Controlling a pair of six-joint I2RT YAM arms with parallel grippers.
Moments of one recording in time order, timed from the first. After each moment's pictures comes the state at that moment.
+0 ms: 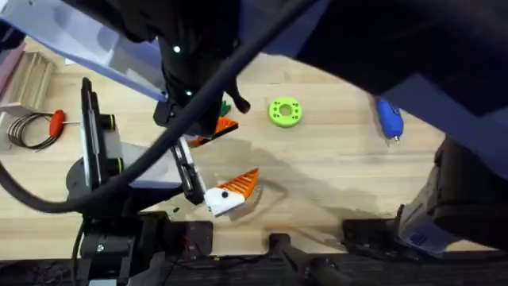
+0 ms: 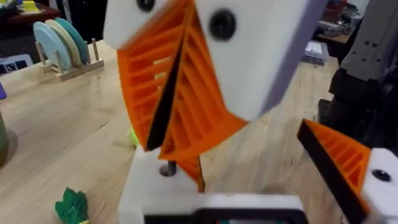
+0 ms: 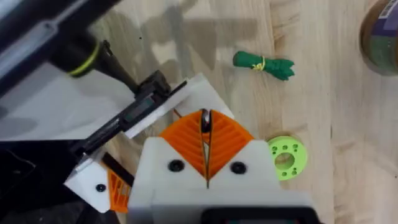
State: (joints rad) left arm 0.03 0.01 0.01 -0.13 1.19 0.01; right arm 1.10 1.99 2.19 -1.45 0.00 -0.26
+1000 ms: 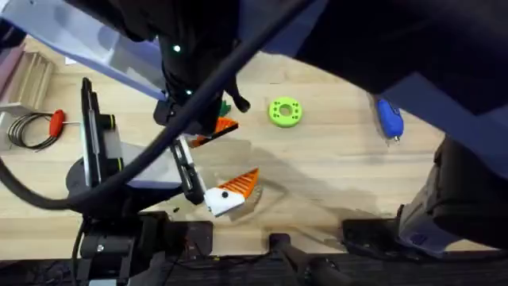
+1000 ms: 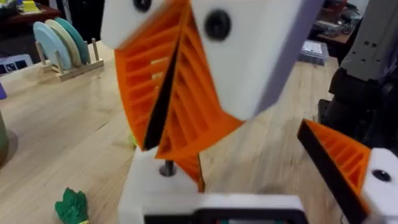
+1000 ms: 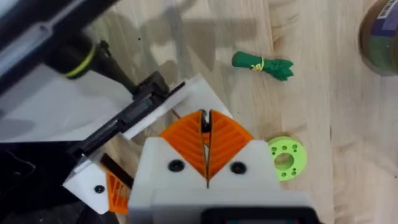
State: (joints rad) left arm 0.03 0.01 0.01 -0.13 1.19 0.01; right arm 1.10 2.00 2.19 -1.45 0.00 -0.26
